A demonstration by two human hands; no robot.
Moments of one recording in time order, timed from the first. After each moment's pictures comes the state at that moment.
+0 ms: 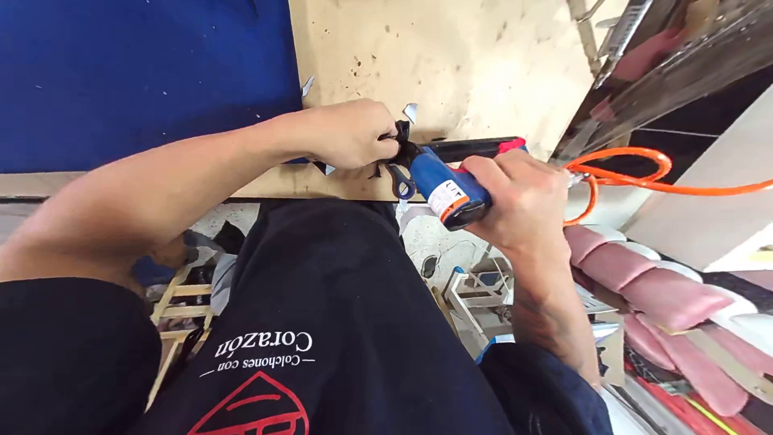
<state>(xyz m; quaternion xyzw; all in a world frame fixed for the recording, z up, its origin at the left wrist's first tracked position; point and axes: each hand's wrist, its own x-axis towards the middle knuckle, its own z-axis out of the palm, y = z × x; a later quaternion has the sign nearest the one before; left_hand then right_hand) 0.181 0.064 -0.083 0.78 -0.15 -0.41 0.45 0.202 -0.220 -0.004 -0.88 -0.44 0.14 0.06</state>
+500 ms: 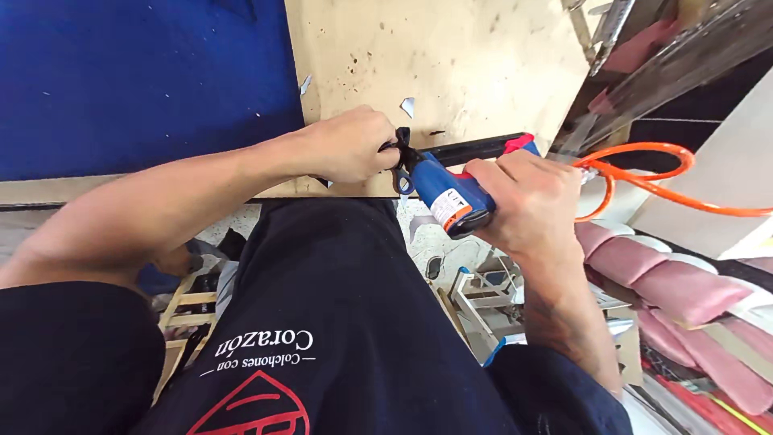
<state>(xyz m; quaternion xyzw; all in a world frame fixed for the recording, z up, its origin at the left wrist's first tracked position) 0.161 0.055 -0.060 0.81 -0.15 -0.39 0.41 0.187 -0.224 0.015 -0.88 -0.46 0.13 0.05</state>
